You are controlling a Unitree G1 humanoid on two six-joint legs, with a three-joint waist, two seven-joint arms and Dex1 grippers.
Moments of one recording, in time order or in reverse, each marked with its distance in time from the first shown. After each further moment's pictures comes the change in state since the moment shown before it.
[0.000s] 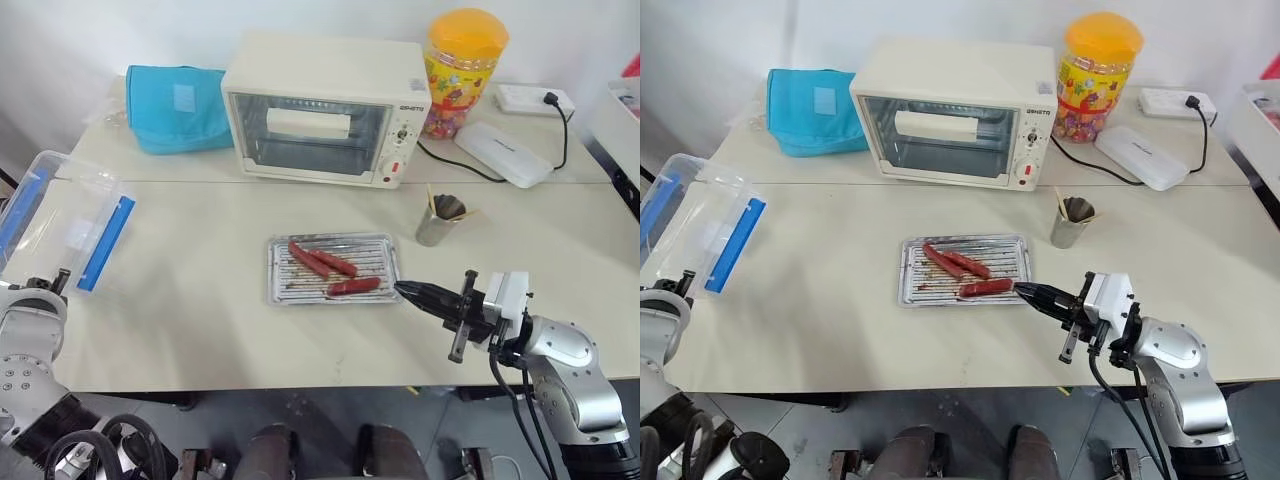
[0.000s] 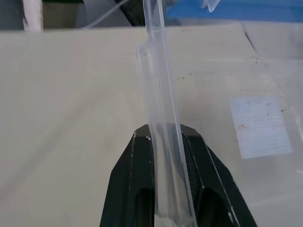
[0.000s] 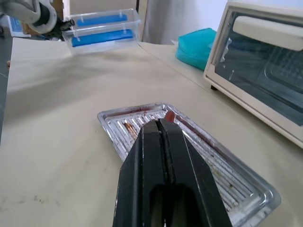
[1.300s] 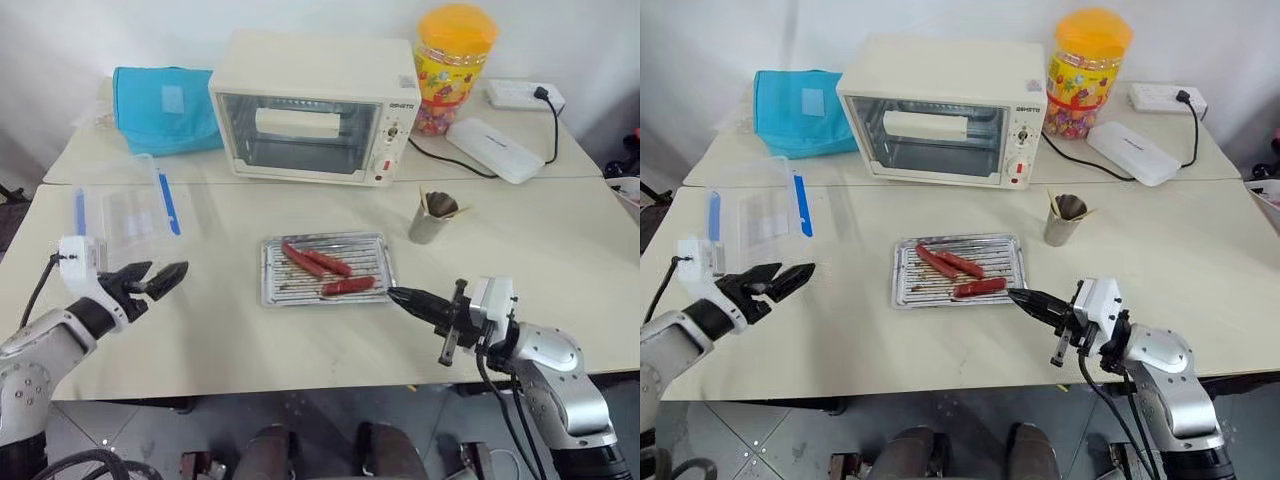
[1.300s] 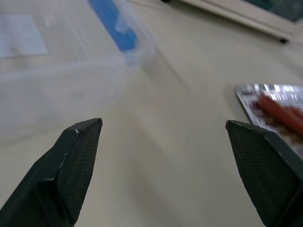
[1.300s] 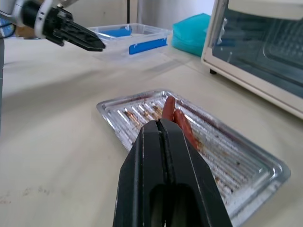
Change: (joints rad) left arm 0.457 0.391 -0.475 -0.113 0.016 -0.120 -1.100; right arm 0.025 0.031 0.035 0.009 -0.021 0.008 -0.031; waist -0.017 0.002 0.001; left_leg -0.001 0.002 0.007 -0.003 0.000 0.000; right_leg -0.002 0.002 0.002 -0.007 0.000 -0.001
